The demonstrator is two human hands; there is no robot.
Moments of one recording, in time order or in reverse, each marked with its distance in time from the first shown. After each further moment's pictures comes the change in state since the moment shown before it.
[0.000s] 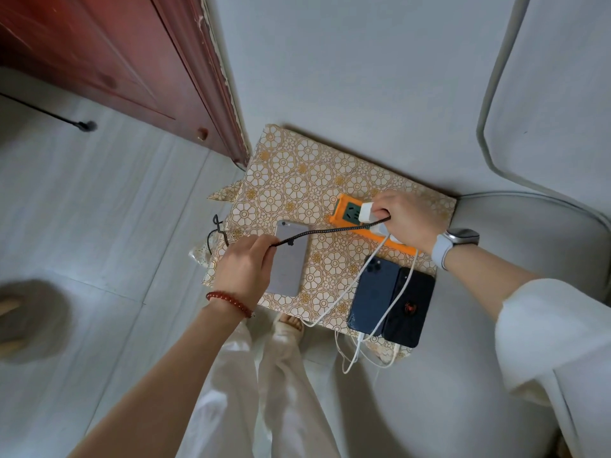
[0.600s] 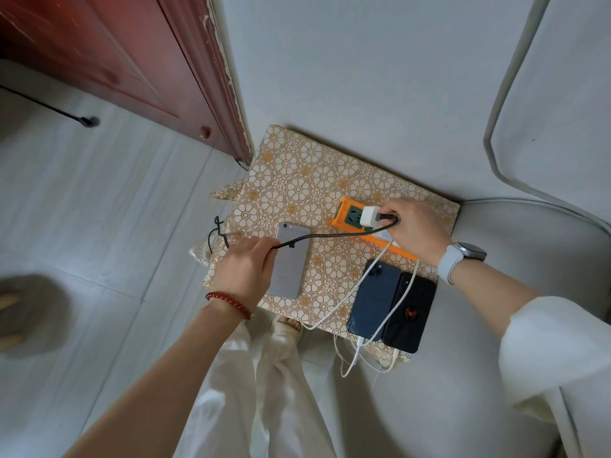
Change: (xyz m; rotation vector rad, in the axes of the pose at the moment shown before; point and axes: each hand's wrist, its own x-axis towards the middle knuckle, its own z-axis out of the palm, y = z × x) left_hand 0.003 0.000 0.000 -0.010 -0.025 -0.010; right_hand -0.008 0.005 0.007 0.078 0.179 0.109
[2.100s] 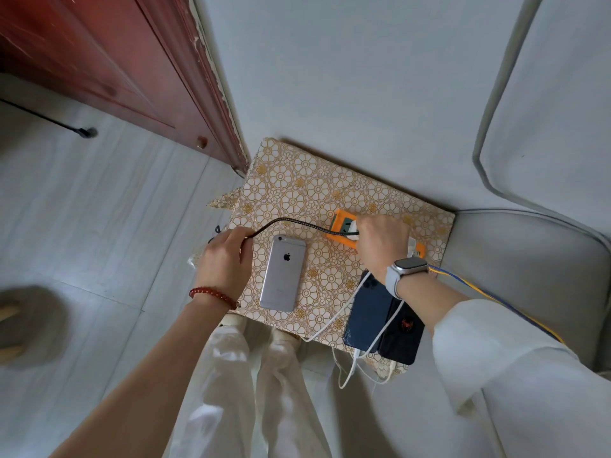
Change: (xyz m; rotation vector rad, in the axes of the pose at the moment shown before) left_hand 0.028 -0.014 -0.007 -0.017 0.138 -0.137; right_hand 0.009 -0.048 0.019 -0.399 -0.013 0.074
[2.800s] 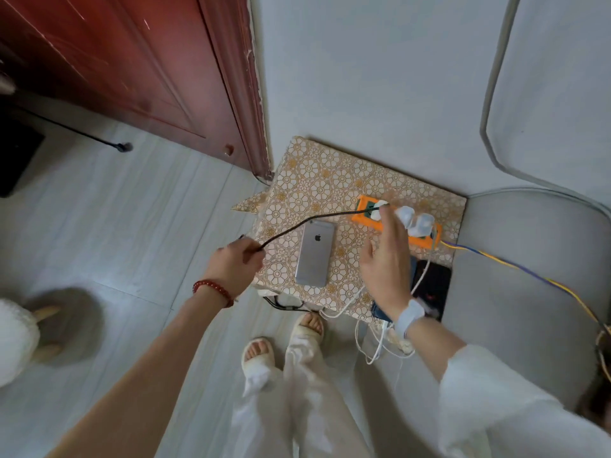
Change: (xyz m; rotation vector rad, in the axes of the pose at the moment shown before) left_hand -0.045 -0.031 -0.068 -0.105 -0.332 -0.240; right_hand -0.098 -0.069 0.010 0.724 0.429 0.168
